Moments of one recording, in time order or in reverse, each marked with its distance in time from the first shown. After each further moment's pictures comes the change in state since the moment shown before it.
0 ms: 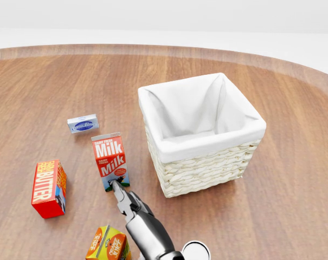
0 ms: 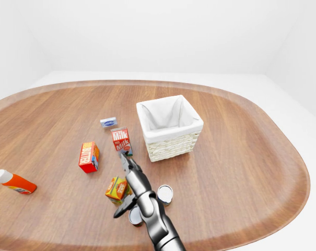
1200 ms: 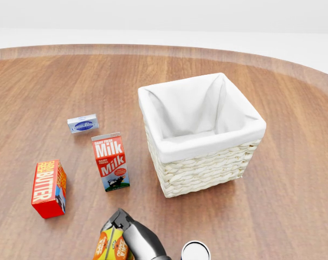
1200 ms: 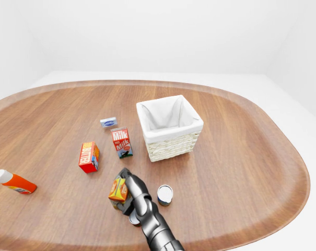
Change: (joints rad) left arm -0.002 0.002 -0.002 0.004 -0.001 0.000 0.004; right arm -0.137 0.095 -0.088 0.384 -0.034 0.000 -0.072
